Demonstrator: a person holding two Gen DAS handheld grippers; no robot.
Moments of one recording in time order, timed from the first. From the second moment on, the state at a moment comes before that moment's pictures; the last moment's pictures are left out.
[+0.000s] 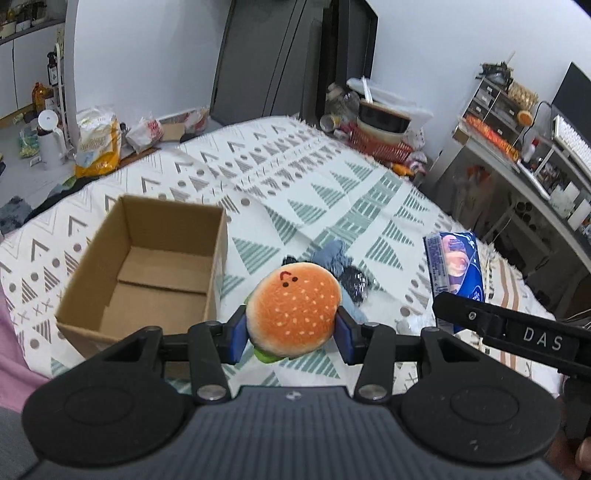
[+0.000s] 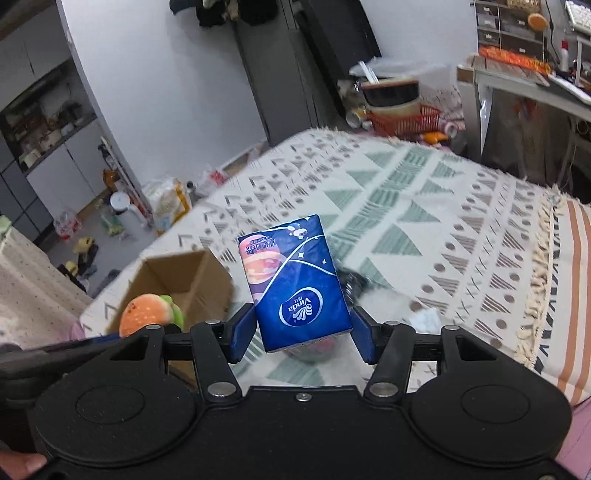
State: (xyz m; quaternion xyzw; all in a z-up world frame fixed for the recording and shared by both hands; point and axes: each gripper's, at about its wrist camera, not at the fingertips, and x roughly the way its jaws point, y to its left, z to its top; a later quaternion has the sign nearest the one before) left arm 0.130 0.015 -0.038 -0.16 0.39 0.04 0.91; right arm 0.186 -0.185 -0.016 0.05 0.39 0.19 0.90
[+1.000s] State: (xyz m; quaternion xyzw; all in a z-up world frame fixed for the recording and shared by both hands) left arm 0.144 0.163 -0.022 -0.21 0.36 0.07 0.91; right arm 0.211 -0.051 -0.007 0.09 0.40 0.22 0.89
